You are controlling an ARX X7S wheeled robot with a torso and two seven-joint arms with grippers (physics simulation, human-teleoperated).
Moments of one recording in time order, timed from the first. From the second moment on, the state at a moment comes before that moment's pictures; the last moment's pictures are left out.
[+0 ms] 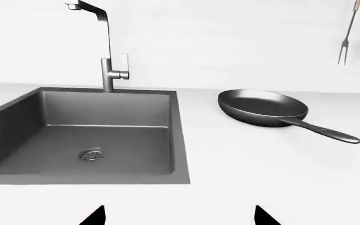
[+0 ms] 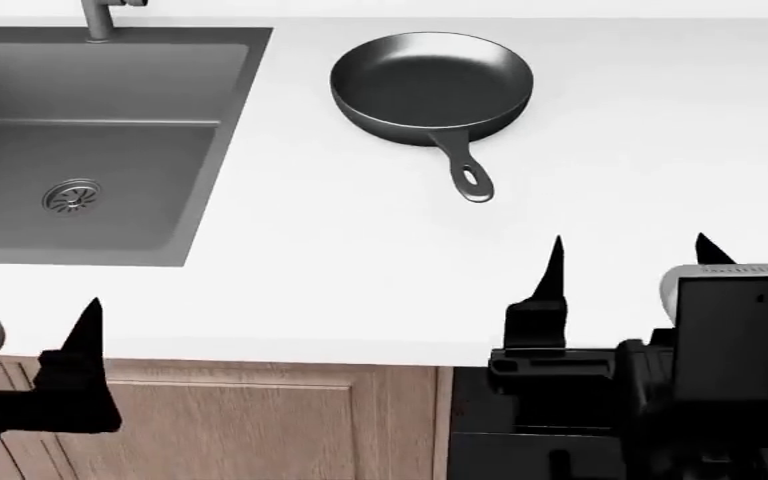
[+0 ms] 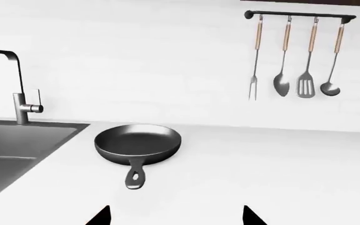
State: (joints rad) left arm -0.33 -0.31 -0.03 0.60 -0.56 -0.92 -0.26; right arm 0.44 0.36 0.07 -0.65 0.50 0.97 0.23
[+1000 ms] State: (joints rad) left arm -0.49 -0.41 -0.19 0.70 -0.80 -1.28 -0.30; right arm 0.66 0.43 0.26 -0.72 0.79 1.45 0.25
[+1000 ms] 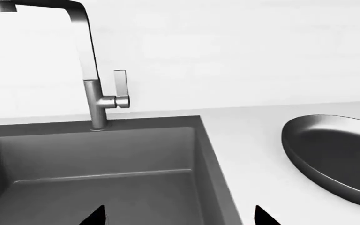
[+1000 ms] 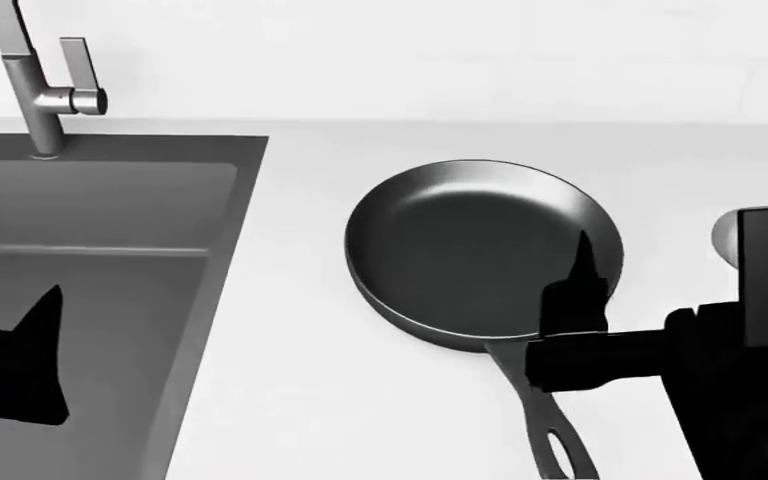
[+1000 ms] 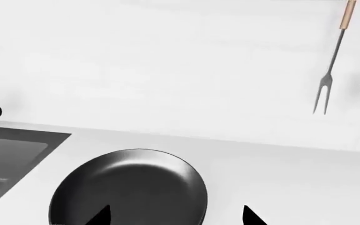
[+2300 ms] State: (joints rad) left arm -0.36 -0.47 -0.23 0.68 -0.82 -1.21 -0.28; right arm 0.99 0.53 -0.31 0.05 1.56 1.43 0.84
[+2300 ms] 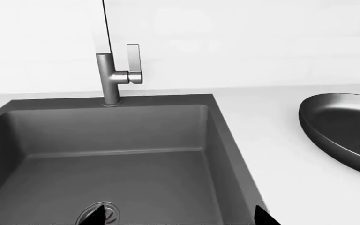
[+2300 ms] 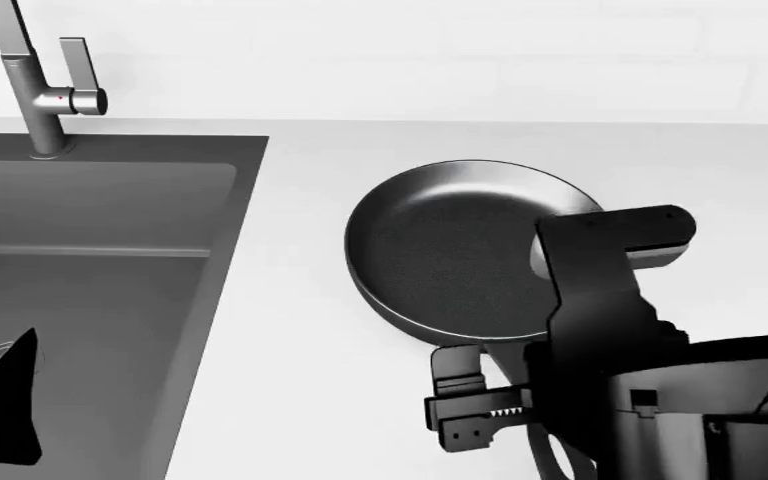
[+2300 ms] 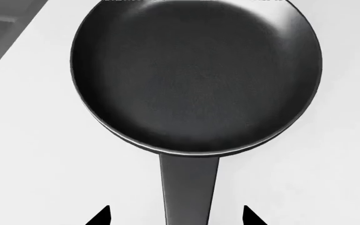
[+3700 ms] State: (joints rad) left arm -0.41 -0.50 -0.21 0.68 -0.87 -1.24 -0.33; right arm 1.00 0.75 -0.33 -0.22 1.65 1.30 0.78
